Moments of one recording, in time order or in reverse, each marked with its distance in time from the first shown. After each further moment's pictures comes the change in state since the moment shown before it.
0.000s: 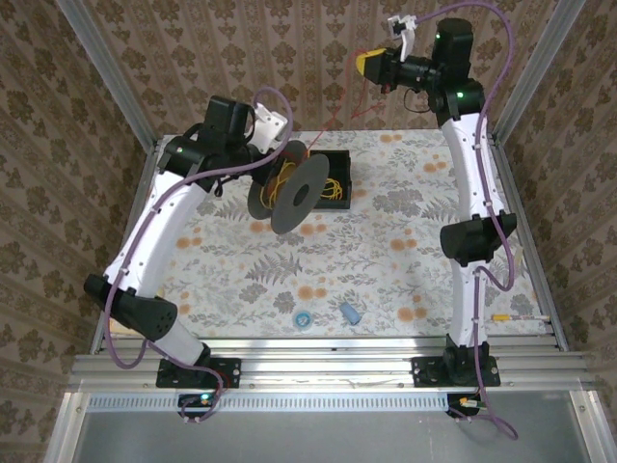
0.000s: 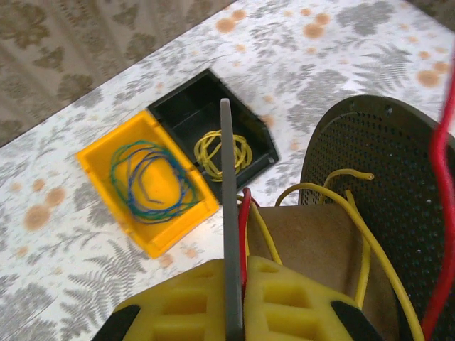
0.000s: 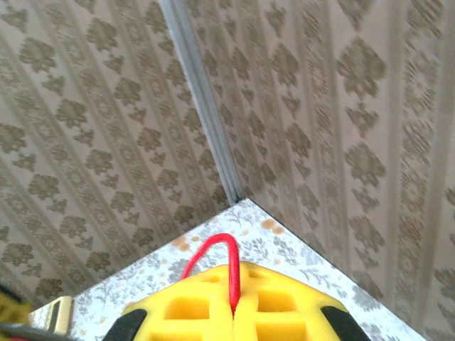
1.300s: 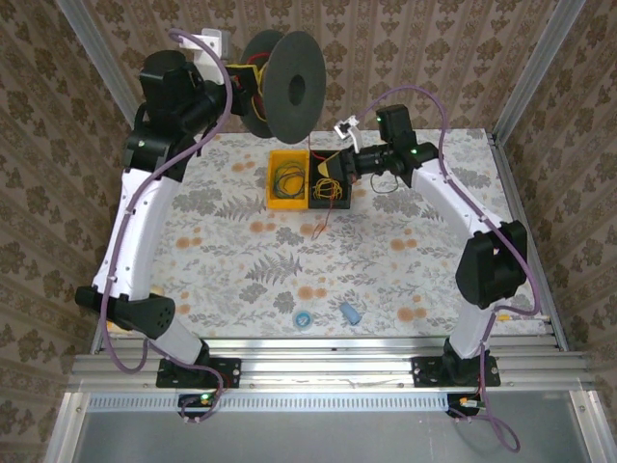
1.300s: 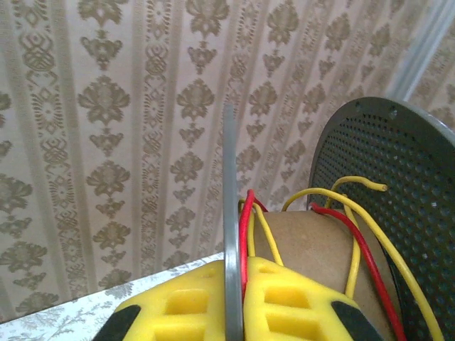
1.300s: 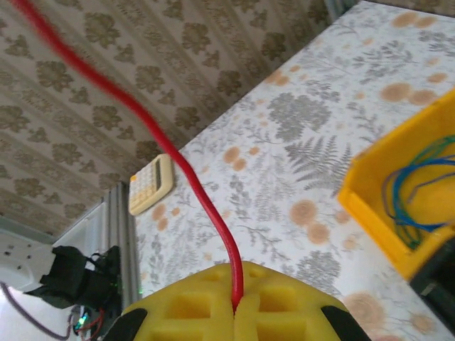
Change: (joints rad) left arm 0.153 0.011 0.166 0.504 0.013 -0.360; right arm 0.232 -0.440 -1.048 0.115 -0.055 -0.100
